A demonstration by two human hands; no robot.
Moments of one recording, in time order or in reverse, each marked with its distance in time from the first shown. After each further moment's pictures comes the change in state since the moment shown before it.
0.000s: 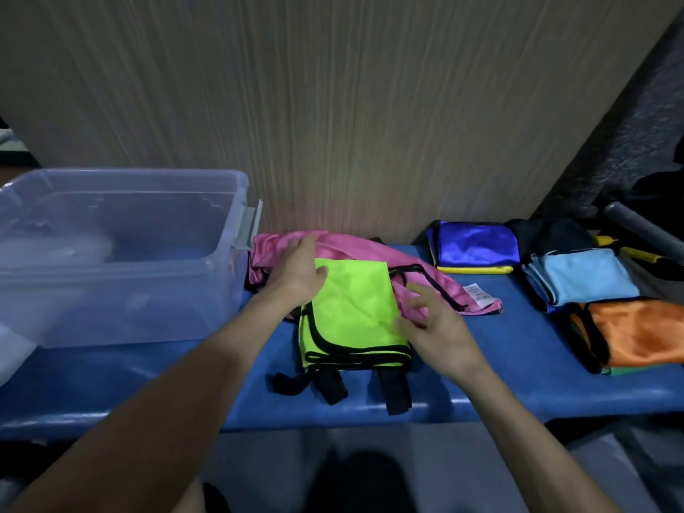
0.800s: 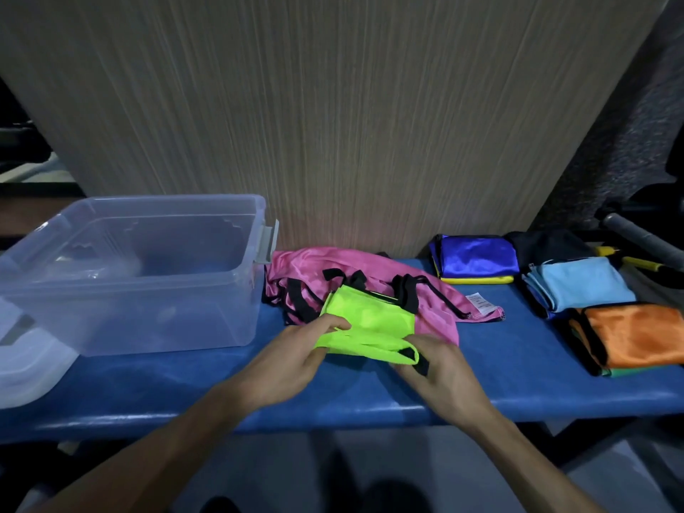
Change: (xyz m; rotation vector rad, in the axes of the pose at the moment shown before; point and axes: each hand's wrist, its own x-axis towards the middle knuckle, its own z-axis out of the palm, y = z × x) left_hand -0.125 -0.030 -0.017 -0.101 -0.131 0.457; right_hand -0.050 0.001 0.006 -0.267 -0.009 -0.490
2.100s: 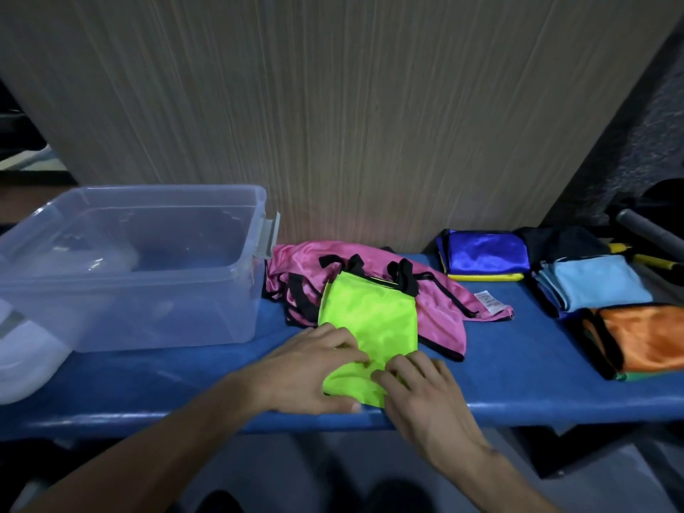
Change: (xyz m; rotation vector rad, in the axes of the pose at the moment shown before) left_hand 0.013 -0.006 0.010 0.330 -0.307 0.228; right_hand -0.023 -0.010 0.040 -0.660 0.090 -0.337
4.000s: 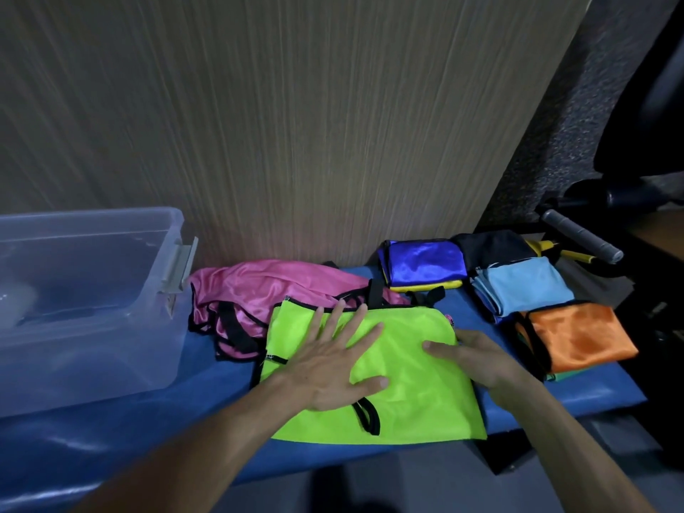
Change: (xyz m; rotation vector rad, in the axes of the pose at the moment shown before) left_hand 0.129 0.038 0.035 0.197 -0.140 -0.138; right_hand -0.001 0.157 -0.053 1.149 -0.329 1.300
